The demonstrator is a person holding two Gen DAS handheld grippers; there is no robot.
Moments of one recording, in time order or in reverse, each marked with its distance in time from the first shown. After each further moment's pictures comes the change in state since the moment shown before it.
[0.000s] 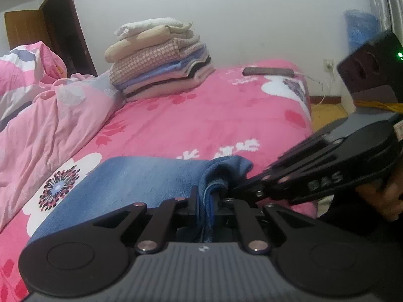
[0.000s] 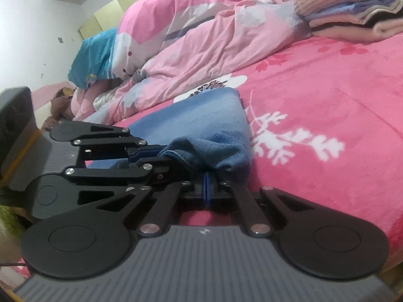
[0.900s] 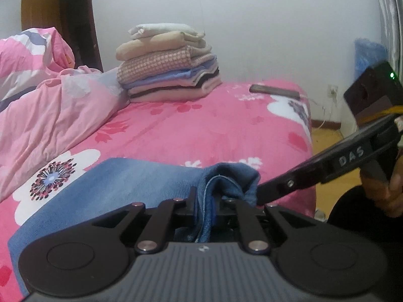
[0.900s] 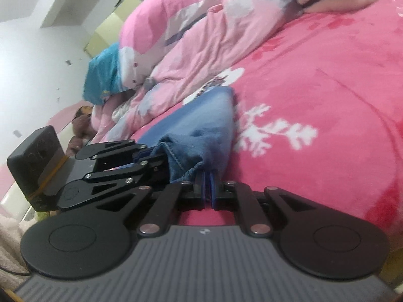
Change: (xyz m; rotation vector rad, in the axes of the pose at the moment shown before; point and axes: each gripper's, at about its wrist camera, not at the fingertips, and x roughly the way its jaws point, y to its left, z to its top) left arm -0.002 0.015 0.002 -0.134 -0.053 -0.036; right arm -0.016 -0.040 0.012 0.147 0.054 0.137
